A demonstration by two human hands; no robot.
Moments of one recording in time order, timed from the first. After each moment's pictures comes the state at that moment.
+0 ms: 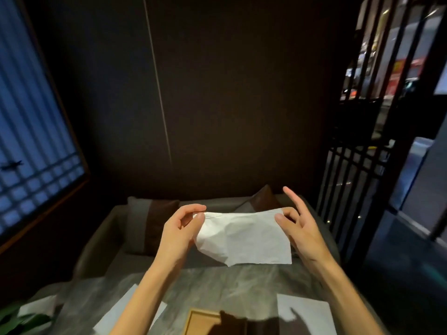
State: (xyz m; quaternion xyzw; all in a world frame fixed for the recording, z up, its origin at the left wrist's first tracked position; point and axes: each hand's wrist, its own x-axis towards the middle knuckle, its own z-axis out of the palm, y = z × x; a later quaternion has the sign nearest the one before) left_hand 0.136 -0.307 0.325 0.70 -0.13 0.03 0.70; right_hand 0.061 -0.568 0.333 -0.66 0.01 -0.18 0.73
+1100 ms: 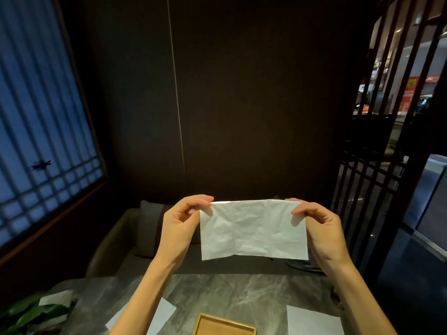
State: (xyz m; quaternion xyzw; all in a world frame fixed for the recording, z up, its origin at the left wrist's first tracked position) left_hand 0.132 -0.273 0.350 0.67 -0.26 0.17 0.68; right_hand 0.049 -0.546 0.360 -0.66 -0.04 -0.29 0.70
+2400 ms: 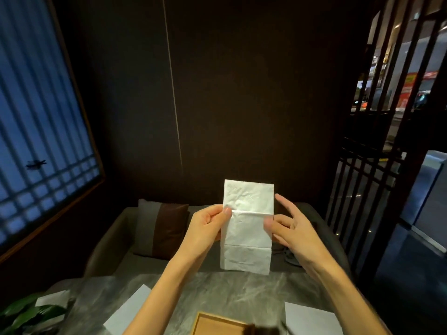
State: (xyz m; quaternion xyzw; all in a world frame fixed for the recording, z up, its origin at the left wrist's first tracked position) left_hand 0.115 -0.319 0.359 0.68 -0.23 -0.03 0.70; right_hand 0.053 -0.527 0.361 -0.72 0.02 -0.09 0.69
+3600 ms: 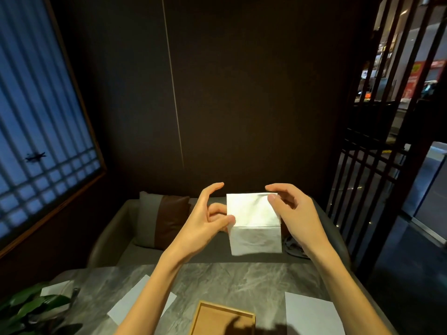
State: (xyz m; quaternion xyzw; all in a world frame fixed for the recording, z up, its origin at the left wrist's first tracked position) left_hand 0.124 -0.307 0.354 0.69 -0.28 -0.07 0.67; right_hand 0.071 -0.525 0.366 -0.76 -0.02 -0.27 0.59
